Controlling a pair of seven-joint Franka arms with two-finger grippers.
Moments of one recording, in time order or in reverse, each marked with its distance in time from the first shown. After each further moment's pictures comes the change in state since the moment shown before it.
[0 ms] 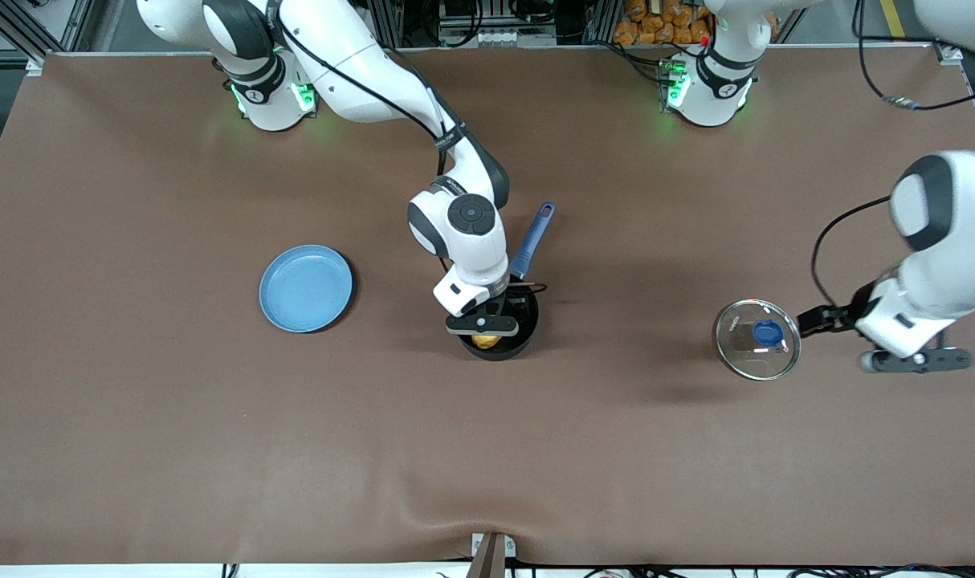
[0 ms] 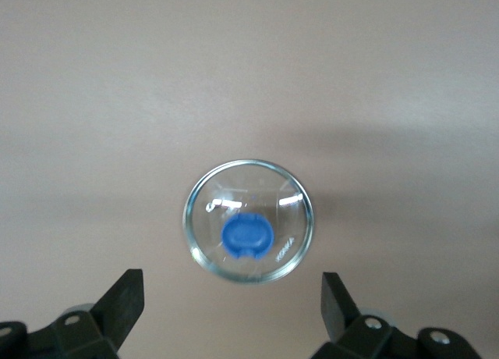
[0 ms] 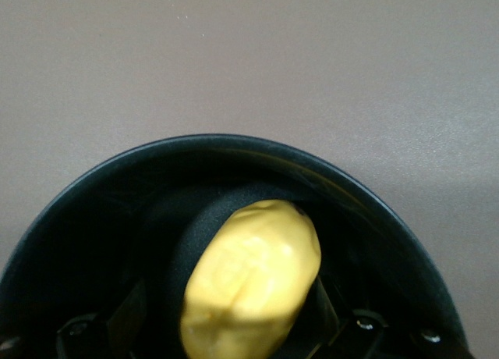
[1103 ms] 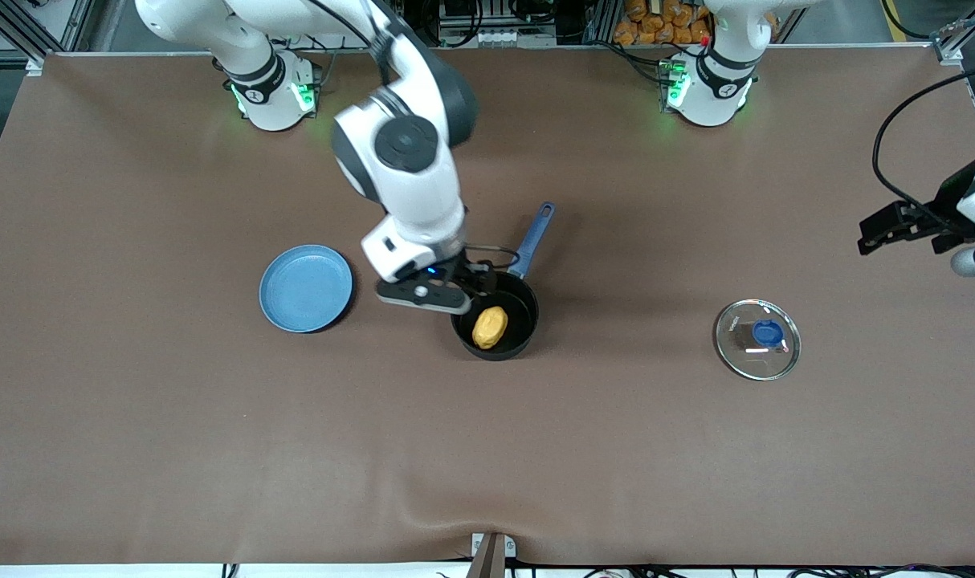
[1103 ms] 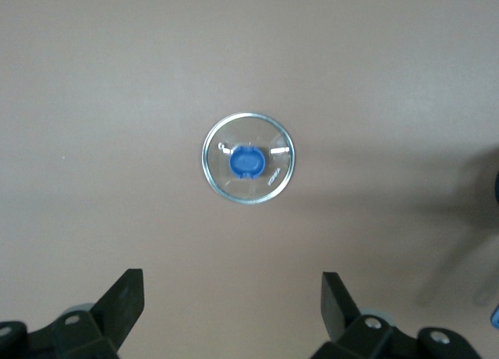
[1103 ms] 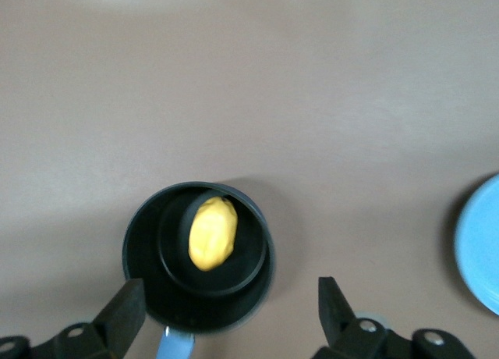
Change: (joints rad) left arm 0.000 -0.225 -0.017 0.102 -0.023 -0.336 0.001; right arm -0.099 -0.383 -0.004 0.051 0.000 -0.508 0.010
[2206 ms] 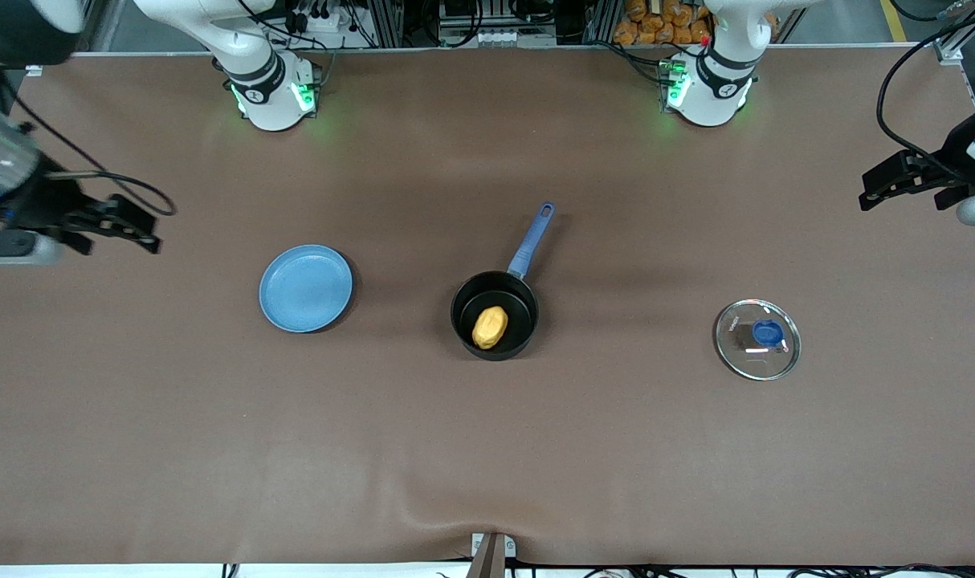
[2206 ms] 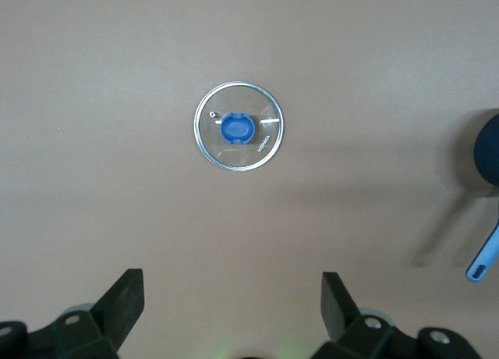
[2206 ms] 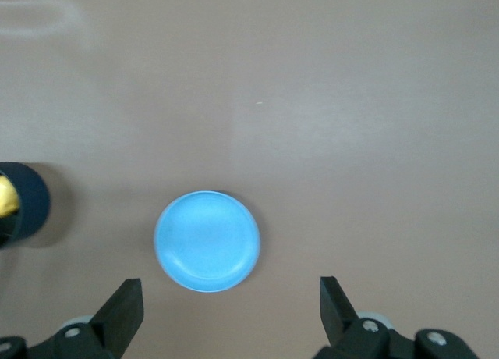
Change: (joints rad) left arm -0.003 -0.076 -0.006 -0.012 -0.031 -0.092 0.002; right arm -0.729 -0.475 0.134 -0.256 -0.037 -0.277 -0.833
